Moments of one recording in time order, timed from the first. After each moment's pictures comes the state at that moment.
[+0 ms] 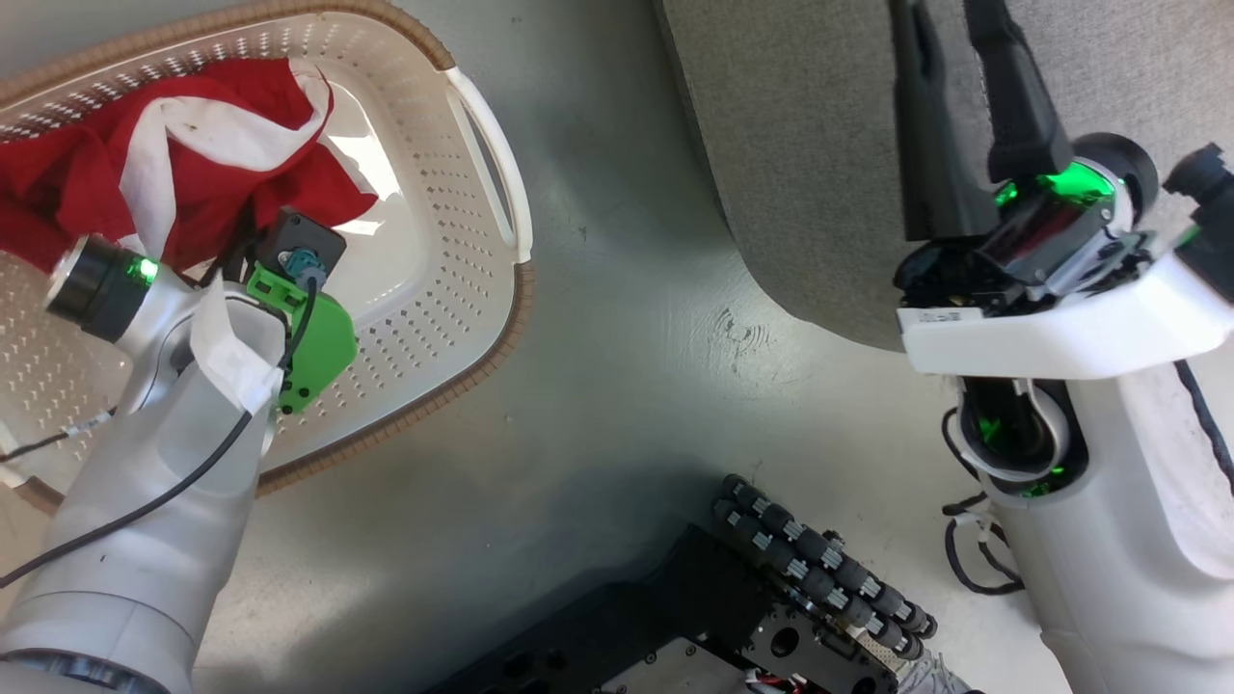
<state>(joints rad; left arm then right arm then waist) -0.89 0.15 -0.63 1.08 0.07 0.11 -0.06 -0.43 -0.10 0.31 -0.19 0.57 0.12 -0.26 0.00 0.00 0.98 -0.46</state>
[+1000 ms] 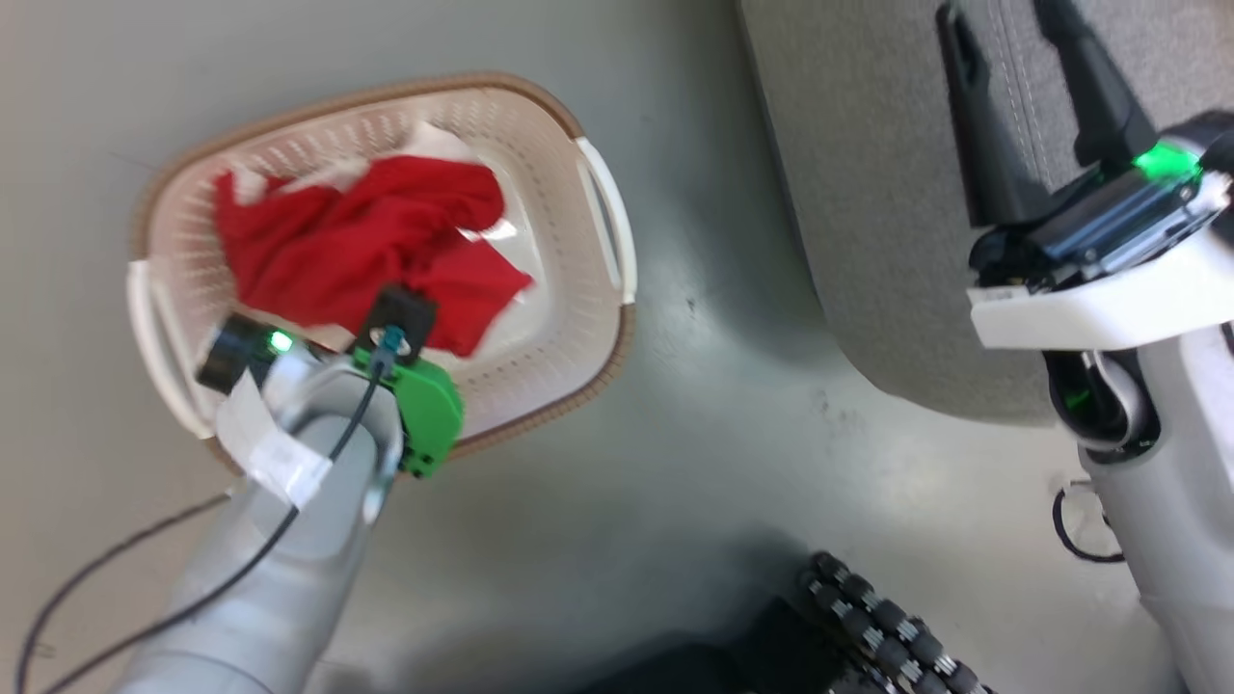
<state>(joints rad) -0.76 0.05 -0.64 1.01 -0.13 0.03 -0.24 -0.46 -0.29 0.31 -0.10 0.46 0.12 -0.26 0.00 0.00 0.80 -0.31</state>
